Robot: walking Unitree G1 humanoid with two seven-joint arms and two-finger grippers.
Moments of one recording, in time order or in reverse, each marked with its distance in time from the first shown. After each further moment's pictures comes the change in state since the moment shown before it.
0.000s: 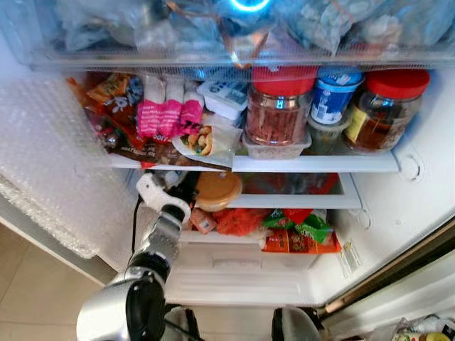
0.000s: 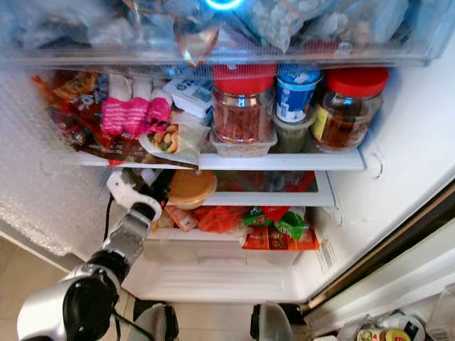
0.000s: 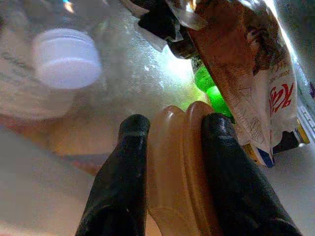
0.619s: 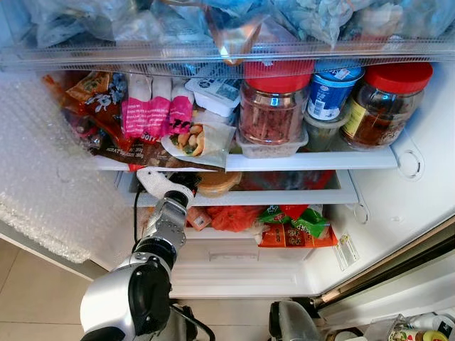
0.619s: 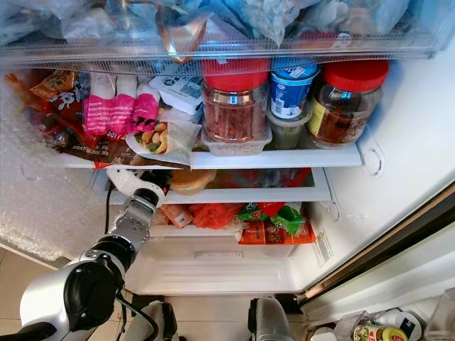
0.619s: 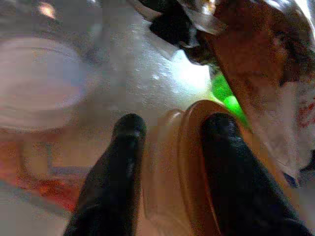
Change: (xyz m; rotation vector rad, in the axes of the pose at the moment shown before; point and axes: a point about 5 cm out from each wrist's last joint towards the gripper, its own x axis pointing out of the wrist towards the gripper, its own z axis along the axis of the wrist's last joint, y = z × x) left arm 0.011 -0.012 0.012 0.007 -0.068 0.084; right arm 0.000 0.002 0.003 -0.010 -0.021 0.013
